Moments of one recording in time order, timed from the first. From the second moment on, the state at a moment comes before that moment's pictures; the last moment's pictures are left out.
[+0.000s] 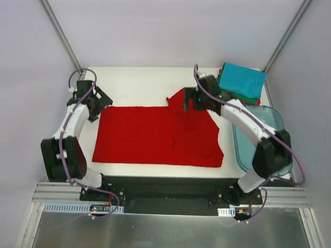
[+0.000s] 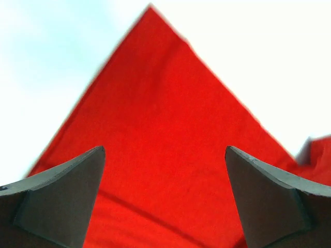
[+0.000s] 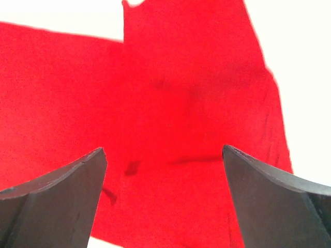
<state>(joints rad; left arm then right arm) 0.11 1.40 1.04 -0.55 -0.01 -0.71 0.54 1.50 1.24 -0.56 0.02 0.35</state>
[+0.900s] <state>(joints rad) 0.15 2.24 1.80 -0.80 -0.13 -0.59 0.38 2.60 2.36 -0.55 0.03 0.29</state>
